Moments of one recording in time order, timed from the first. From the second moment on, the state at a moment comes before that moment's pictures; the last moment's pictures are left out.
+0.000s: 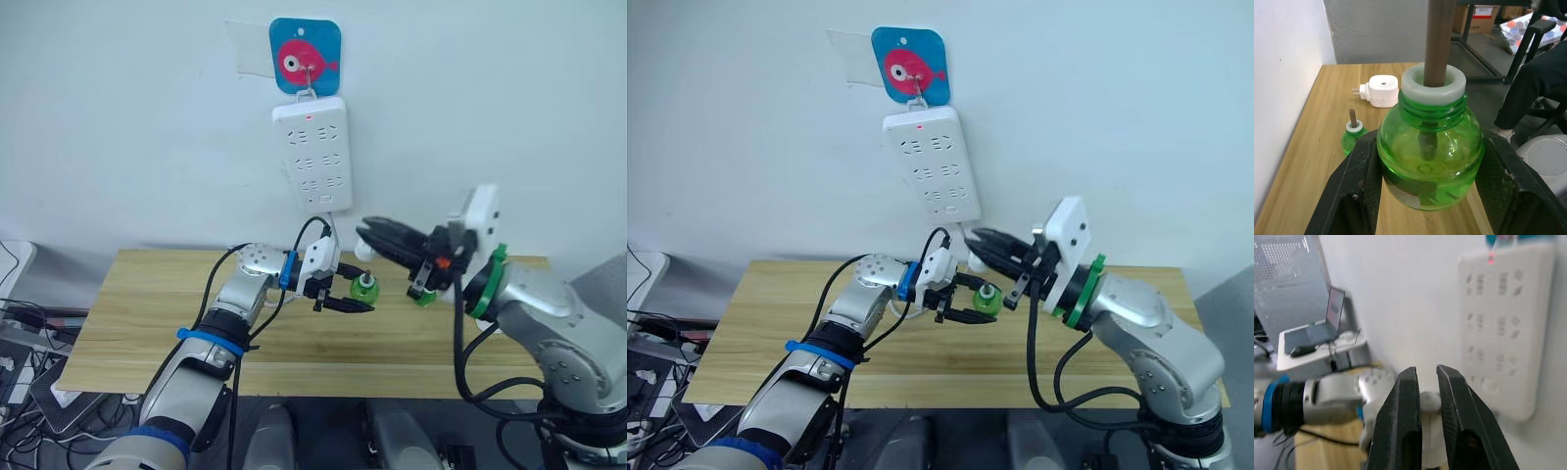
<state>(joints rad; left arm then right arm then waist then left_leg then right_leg) -0.70 0.29 -0.27 0.54 -0.22 -0.11 -1.45 -0.38 -0.48 -0.06 -0.78 0.75 0.79 0.42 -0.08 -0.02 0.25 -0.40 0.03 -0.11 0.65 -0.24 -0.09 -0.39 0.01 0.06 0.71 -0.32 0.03</state>
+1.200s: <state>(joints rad) -0.56 0.42 -0.23 0.36 -0.24 -0.02 -1.41 -0.29 -0.13 0.10 0.57 -0.02 -0.28 0.17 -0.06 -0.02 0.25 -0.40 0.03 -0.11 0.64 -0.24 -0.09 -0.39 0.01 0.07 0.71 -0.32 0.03</state>
